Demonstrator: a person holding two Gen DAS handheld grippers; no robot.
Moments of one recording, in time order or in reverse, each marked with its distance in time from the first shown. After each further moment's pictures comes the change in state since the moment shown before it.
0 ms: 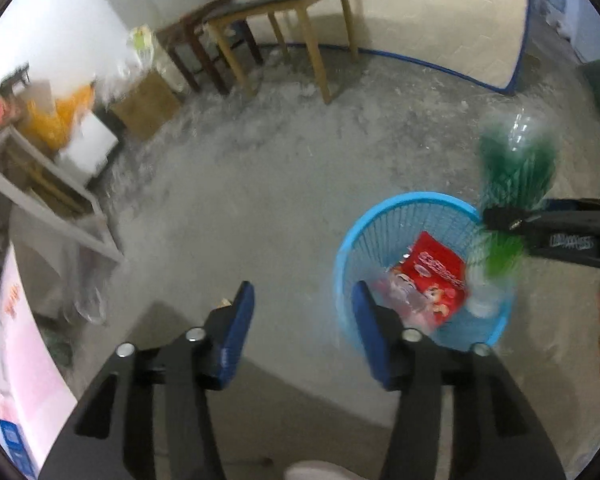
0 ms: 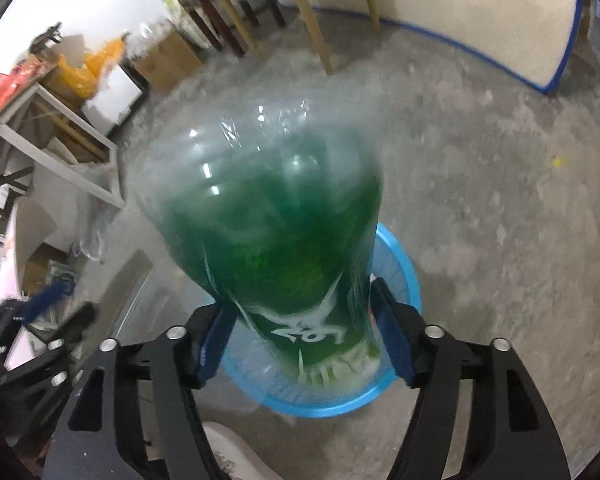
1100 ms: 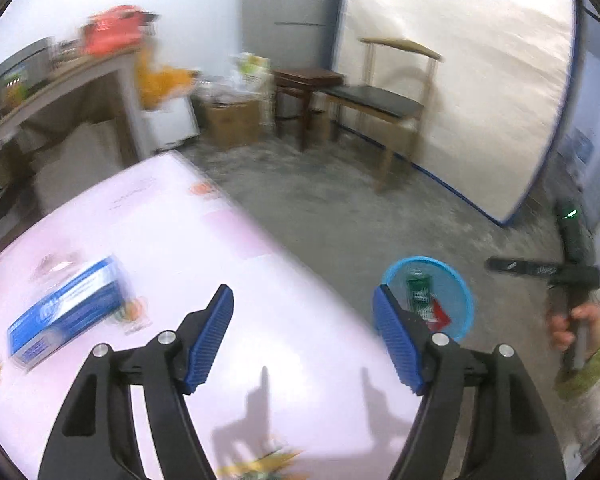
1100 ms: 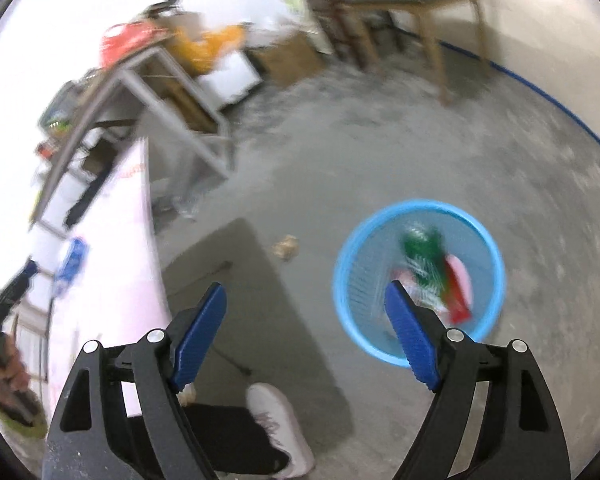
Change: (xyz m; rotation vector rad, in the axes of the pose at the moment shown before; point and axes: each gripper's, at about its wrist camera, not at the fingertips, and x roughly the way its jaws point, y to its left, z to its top) left arm -0.228 0.189 -0.198 -0.442 -0.285 -0.045; right arm -0.121 0.114 -0.030 -0.311 -0.104 0.340
